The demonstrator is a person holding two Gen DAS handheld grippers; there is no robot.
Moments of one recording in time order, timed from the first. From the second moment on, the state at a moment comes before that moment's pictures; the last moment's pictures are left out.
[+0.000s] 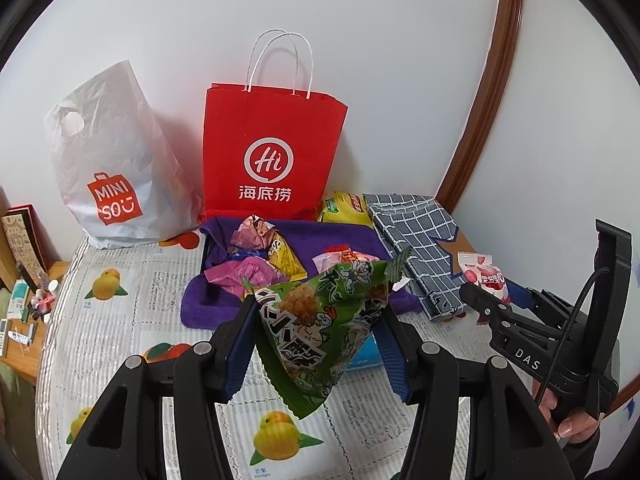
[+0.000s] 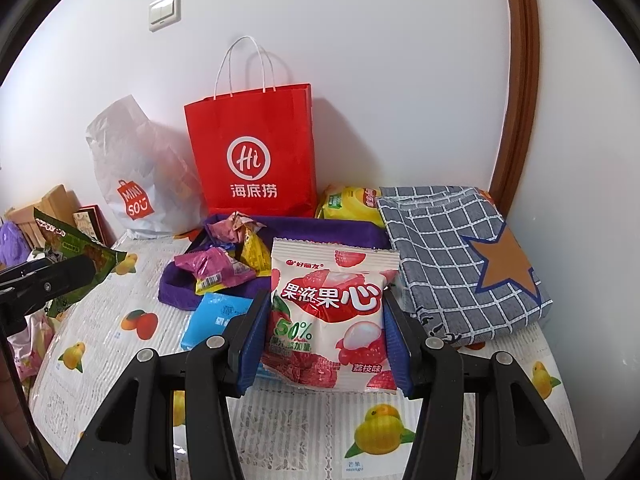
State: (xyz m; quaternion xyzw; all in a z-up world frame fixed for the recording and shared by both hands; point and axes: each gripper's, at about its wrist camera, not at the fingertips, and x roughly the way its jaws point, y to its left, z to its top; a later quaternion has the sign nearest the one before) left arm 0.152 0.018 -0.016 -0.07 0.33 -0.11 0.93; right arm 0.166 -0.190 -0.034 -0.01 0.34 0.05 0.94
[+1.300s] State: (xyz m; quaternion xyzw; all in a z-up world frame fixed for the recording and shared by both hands) left arm 0.216 0.037 -0.018 -0.07 0.33 -0.09 0.94; right arm 0.230 -0.177 -0.043 -0.01 0.35 0.04 0.93
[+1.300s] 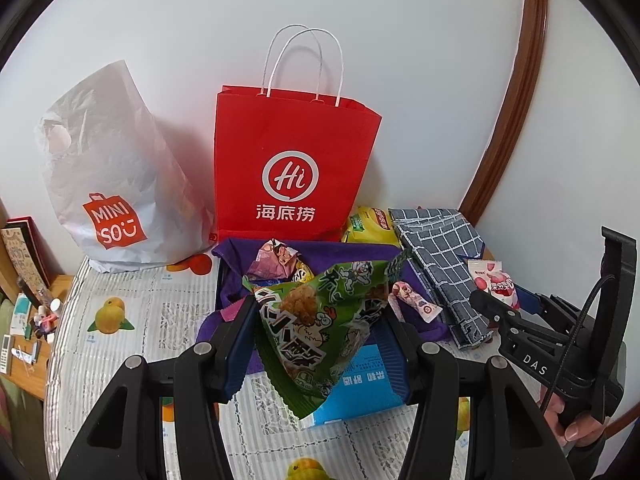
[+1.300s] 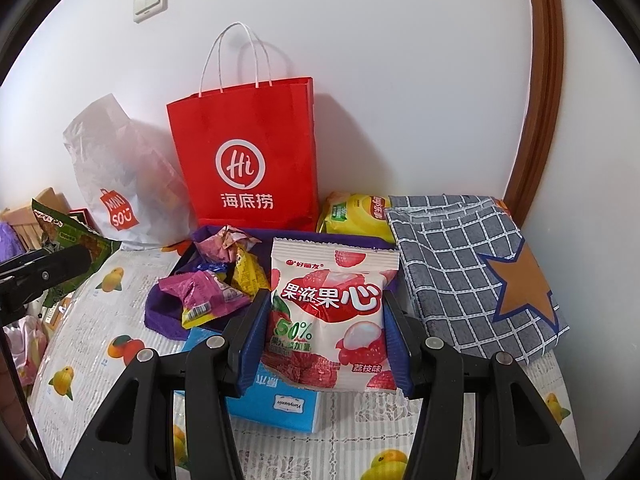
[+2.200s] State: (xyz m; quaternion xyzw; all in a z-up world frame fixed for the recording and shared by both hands) left arm 0.273 0.040 -0.025 -0.08 0.33 -0.10 0.93; right arm 0.284 -0.186 -0.050 0.00 0.36 0.03 0.93
